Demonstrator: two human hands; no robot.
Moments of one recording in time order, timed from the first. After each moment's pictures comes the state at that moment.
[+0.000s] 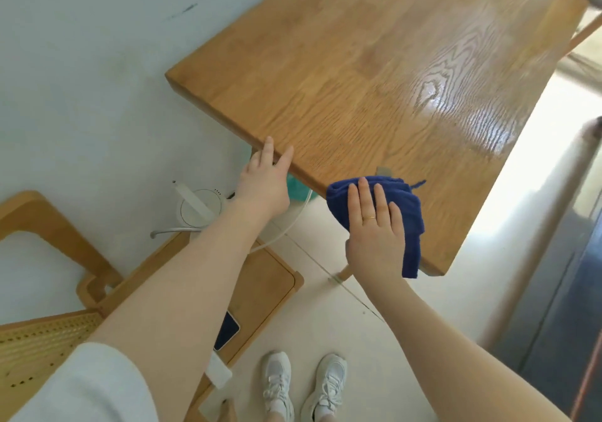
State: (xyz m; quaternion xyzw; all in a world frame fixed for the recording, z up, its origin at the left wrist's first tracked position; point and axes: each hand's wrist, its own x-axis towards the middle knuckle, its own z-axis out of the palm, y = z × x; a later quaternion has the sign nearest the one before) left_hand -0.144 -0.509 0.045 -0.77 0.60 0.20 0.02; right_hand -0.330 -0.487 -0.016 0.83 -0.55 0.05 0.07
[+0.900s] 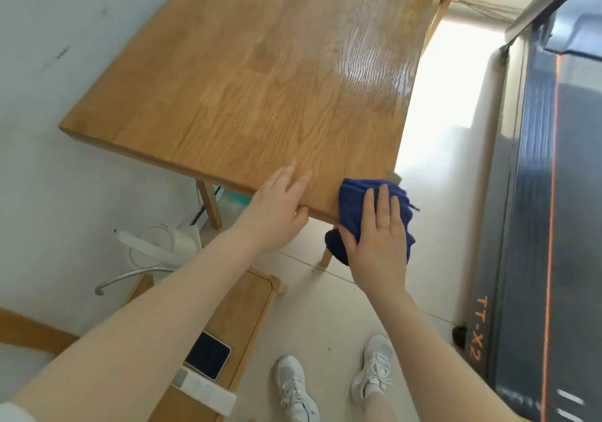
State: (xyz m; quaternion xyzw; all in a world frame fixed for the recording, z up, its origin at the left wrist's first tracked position) left_hand -0.238 -0.495 0.057 -0.56 0.79 0.23 -0.02; right_hand -0.409 -0.443 -0.014 0.67 -0.72 0.17 -0.10
